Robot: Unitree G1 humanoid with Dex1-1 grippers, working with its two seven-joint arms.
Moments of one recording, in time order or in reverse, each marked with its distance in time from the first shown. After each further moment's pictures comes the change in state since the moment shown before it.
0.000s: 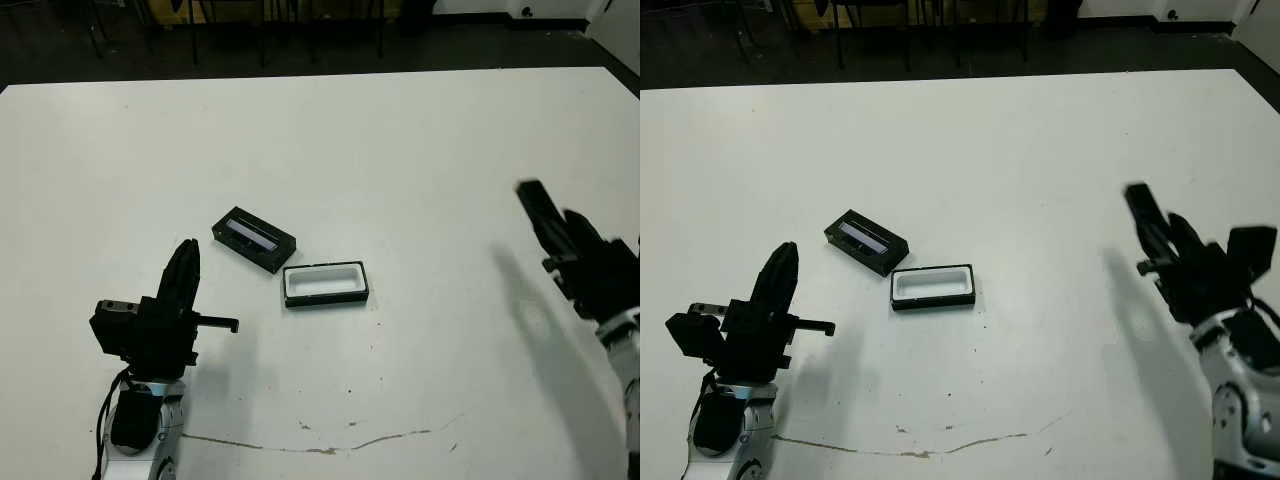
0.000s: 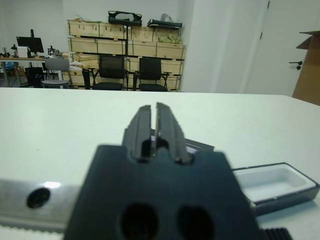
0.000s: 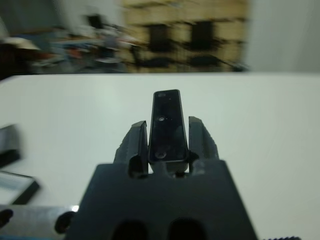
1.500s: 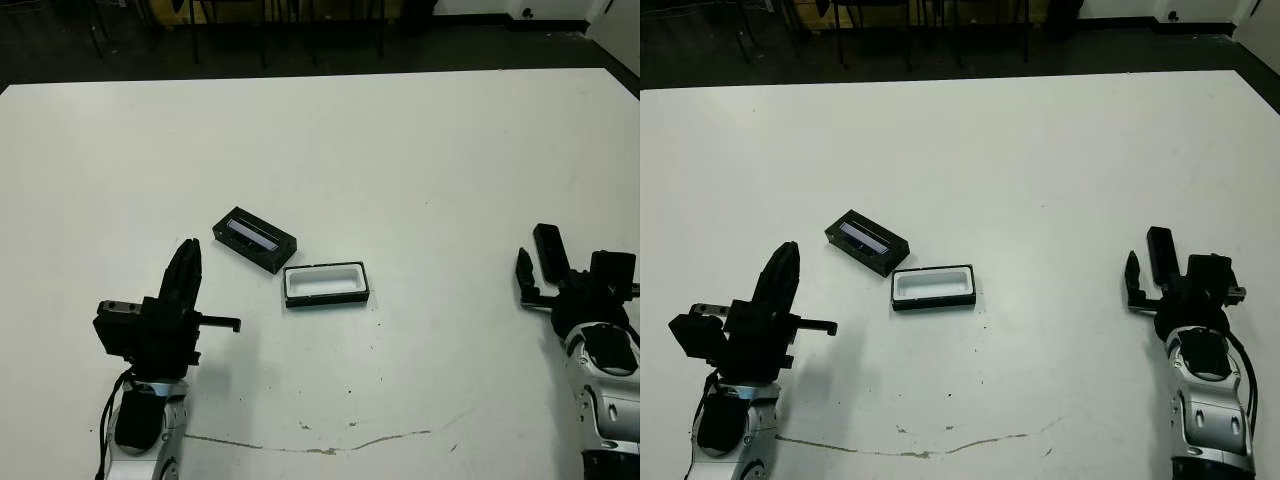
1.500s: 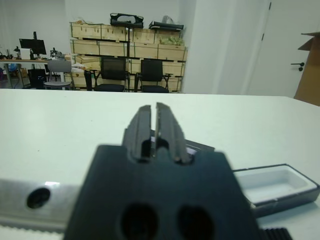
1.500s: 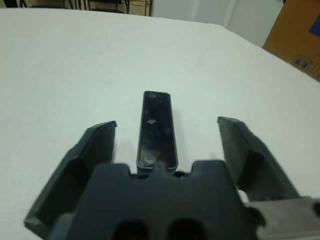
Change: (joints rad) left arm -0.001 -0.001 -0.009 0.012 0.002 -0.017 0.010; right arm 0.056 0.169 0.032 0.268 -0.361 -0.160 -0.447
